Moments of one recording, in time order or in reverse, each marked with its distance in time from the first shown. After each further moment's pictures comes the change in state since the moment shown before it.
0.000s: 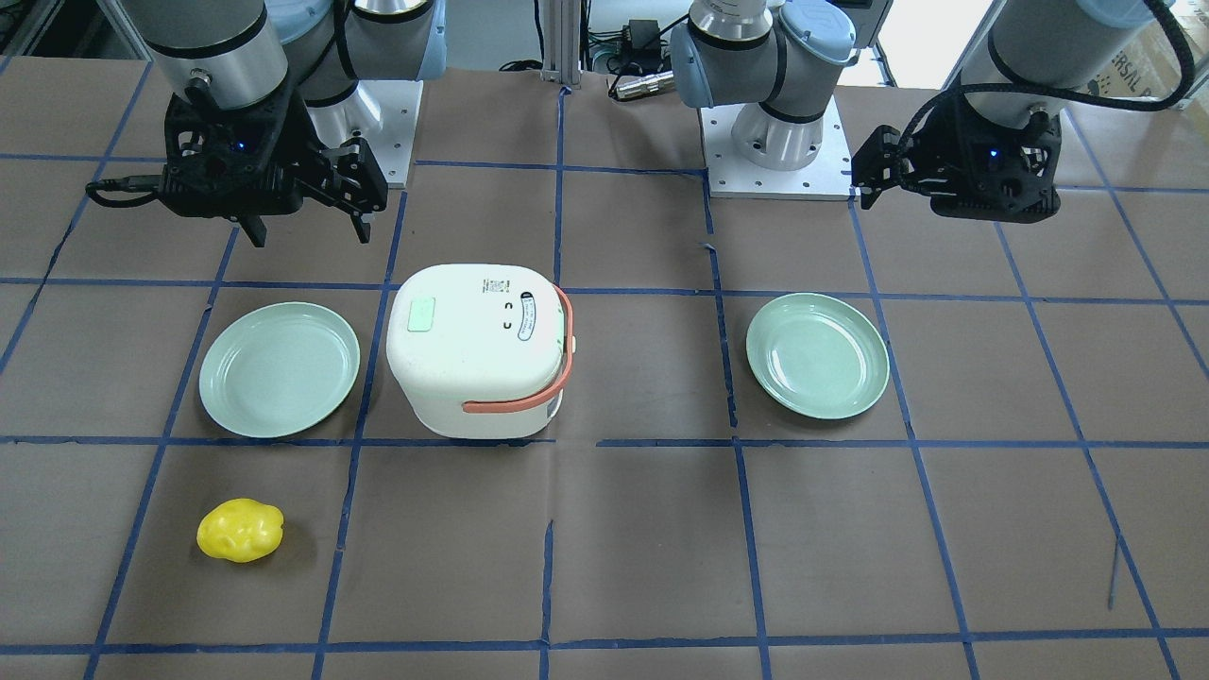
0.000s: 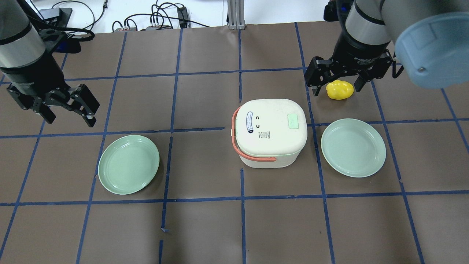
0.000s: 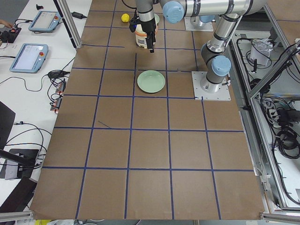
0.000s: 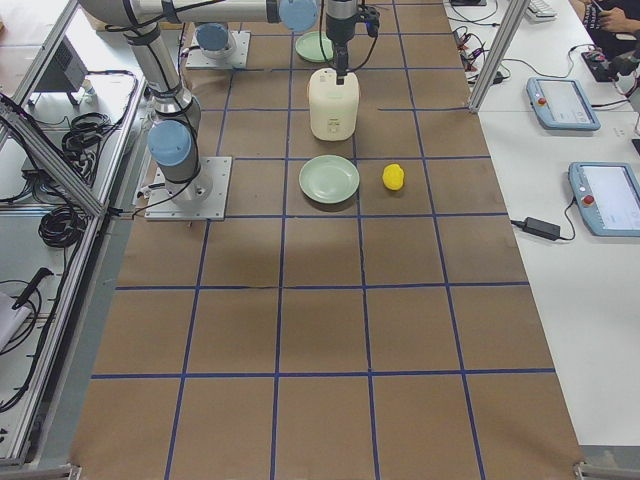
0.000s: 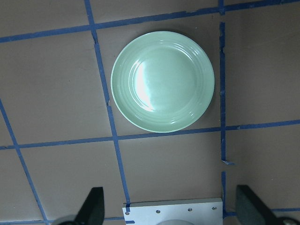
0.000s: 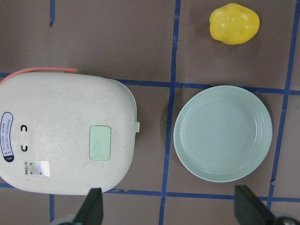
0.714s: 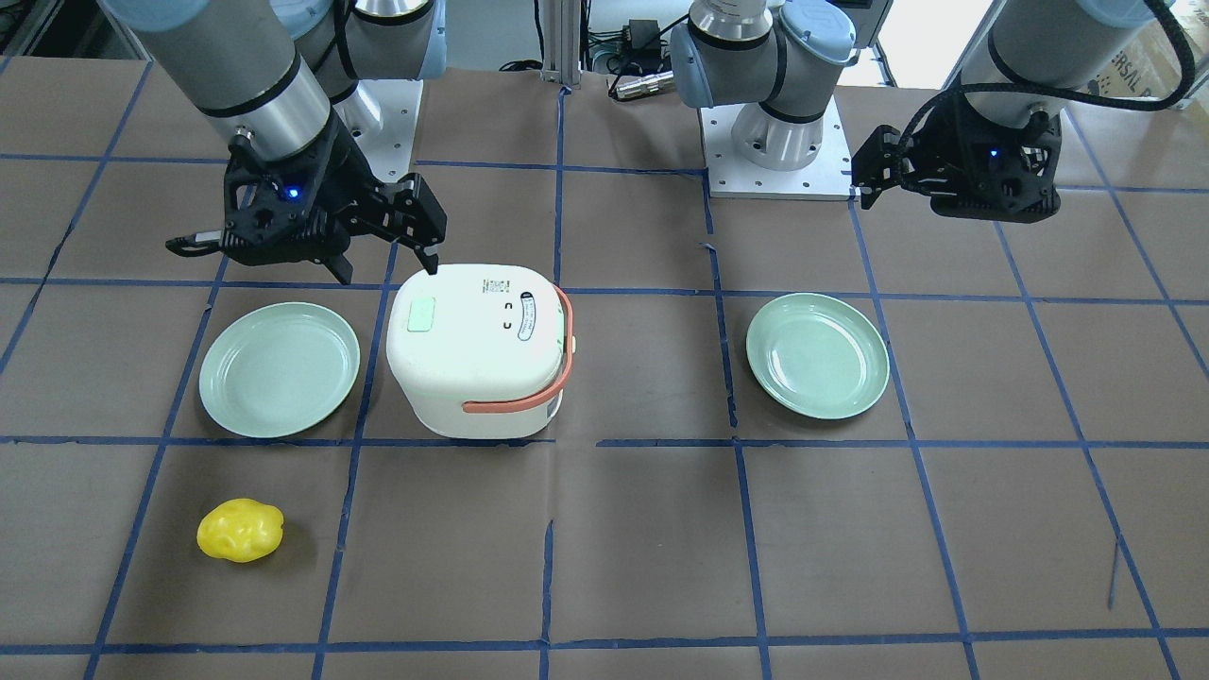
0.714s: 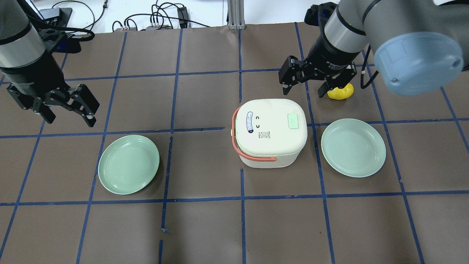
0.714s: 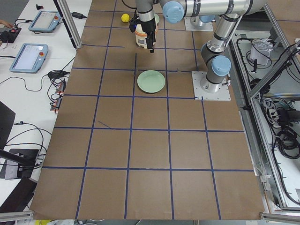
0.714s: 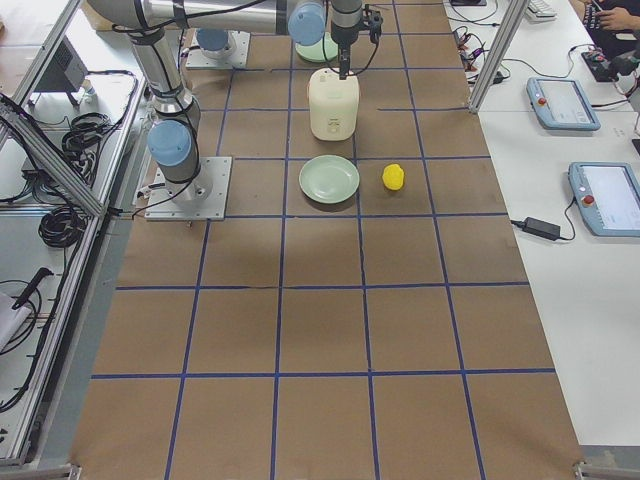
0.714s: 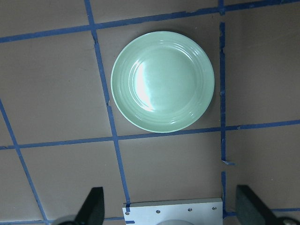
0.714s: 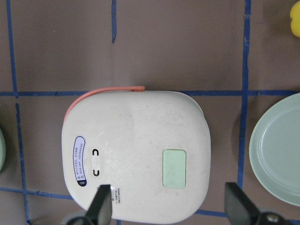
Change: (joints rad) left arm 0.000 0.000 0.000 0.000 0.000 0.000; right arm 0.007 0.050 0.086 -0.145 0.198 0.085
